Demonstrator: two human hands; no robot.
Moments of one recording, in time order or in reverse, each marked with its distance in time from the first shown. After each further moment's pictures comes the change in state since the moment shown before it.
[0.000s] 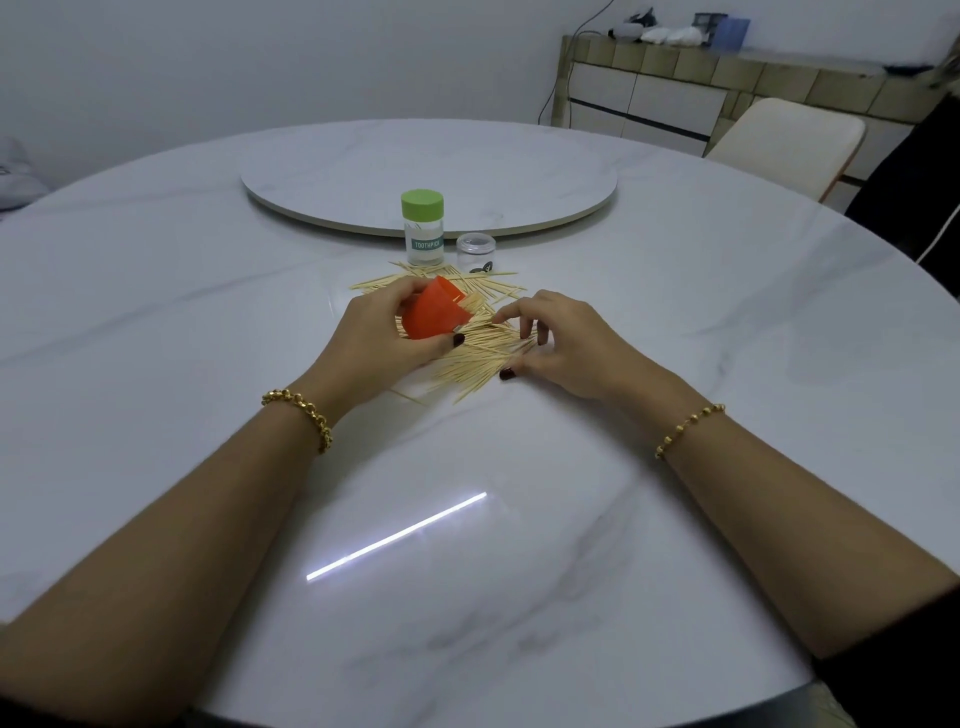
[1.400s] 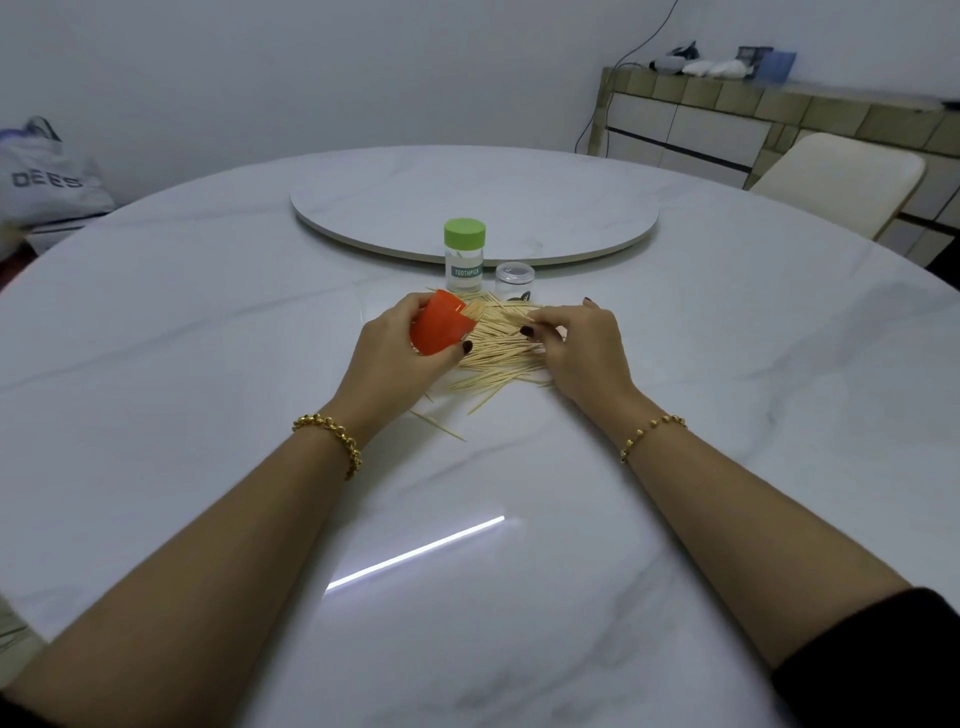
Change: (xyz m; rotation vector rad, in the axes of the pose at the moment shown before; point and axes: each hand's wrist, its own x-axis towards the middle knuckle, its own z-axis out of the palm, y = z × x) left_hand 0.004 -0.011 -0.007 -0.025 0.150 -0.089; right_hand 0.044 -0.002 0.033 0.019 0.422 0.081
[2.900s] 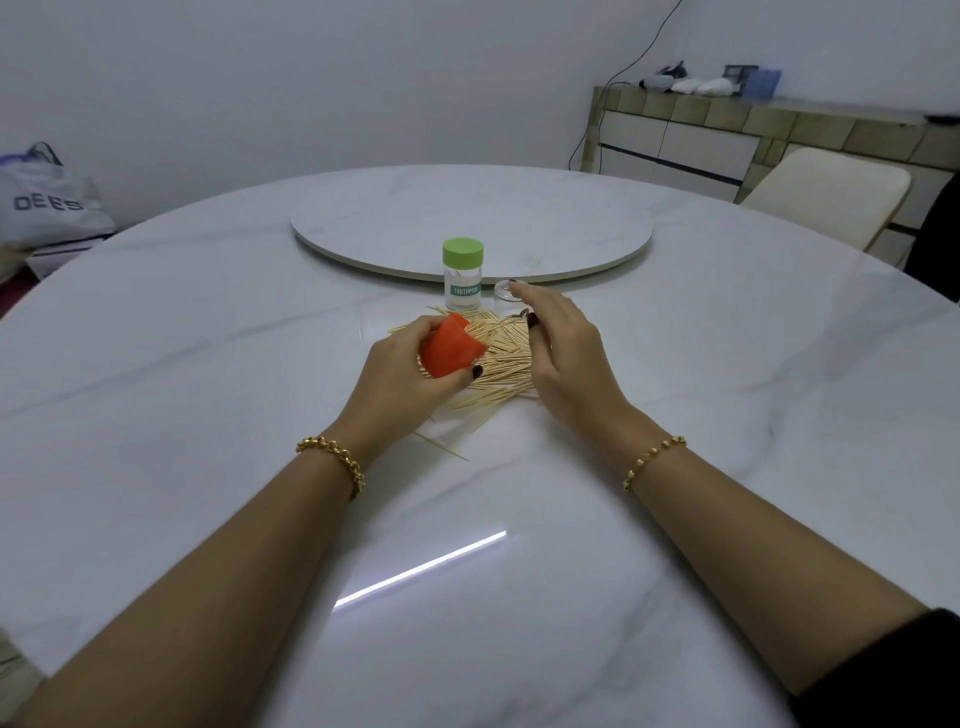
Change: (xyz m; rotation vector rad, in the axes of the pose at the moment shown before) left_hand 0.001 0.002 0.001 -0.016 -0.032 0.057; right_hand -0.001 -0.023 -0.004 0.153 0.028 -0.203
